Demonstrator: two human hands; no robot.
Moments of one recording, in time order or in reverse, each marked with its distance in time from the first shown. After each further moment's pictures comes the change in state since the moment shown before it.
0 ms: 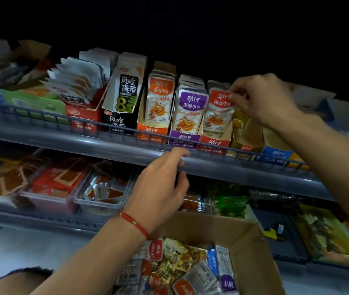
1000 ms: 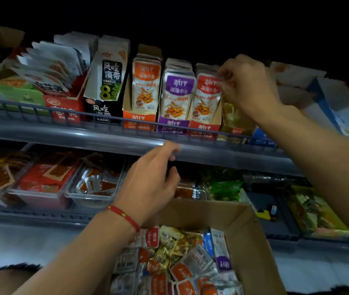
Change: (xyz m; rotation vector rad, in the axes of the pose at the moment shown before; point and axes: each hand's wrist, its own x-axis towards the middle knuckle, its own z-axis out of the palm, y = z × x) left_hand -0.006 -0.009 0.008 0.070 -0.080 0.033; right_hand -0.010 0.009 0.024 0.006 0.130 -0.006
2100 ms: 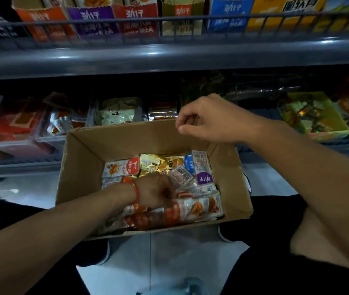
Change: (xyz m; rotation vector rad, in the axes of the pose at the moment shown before) left_hand -0.099 -0.021 0.158 0.156 -1.273 -0.085; right_hand -0.221 0.001 0.028 0.701 -0.759 0.018
